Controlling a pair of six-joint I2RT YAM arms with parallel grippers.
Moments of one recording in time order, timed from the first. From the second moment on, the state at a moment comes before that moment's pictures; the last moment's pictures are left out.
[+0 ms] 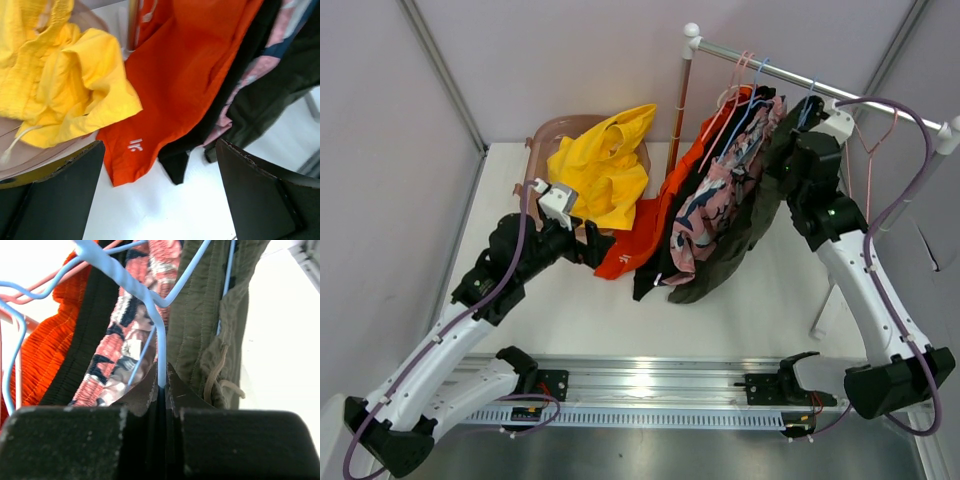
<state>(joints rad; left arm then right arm) -0.56 0.81 0.90 -0.33 0.07 -0.14 0.30 1.25 1.39 -0.34 0.42 0.47</state>
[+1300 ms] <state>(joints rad) -1.13 1.55 1.26 0.25 0.39 -0.27 0.37 0.98 1.41 -0.55 0.39 0.62</state>
